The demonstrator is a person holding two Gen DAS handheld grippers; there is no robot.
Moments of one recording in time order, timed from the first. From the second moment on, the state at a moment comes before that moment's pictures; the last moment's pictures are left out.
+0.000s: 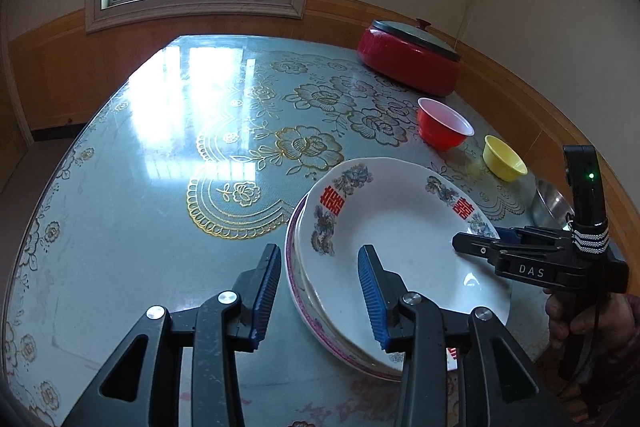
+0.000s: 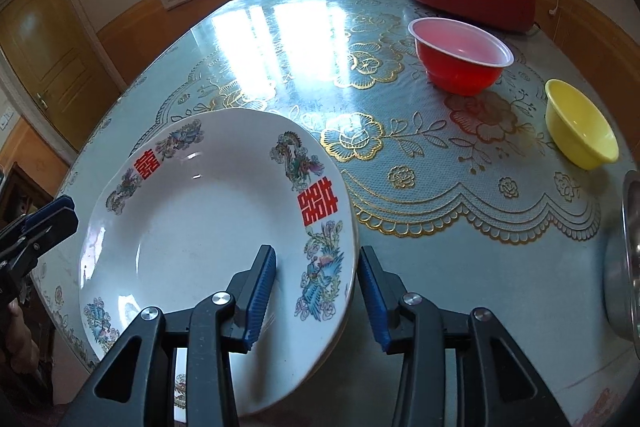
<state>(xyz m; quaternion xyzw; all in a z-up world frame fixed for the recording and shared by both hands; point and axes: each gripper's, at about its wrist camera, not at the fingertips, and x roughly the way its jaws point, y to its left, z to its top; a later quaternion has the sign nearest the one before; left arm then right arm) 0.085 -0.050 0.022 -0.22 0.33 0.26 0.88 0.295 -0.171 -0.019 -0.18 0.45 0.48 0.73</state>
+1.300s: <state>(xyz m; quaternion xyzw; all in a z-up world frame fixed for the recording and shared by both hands) 0.184 -0.135 0.035 -0.04 0.37 0.06 0.93 0.277 -0.294 0.013 -0.04 0.44 0.27 0.85</state>
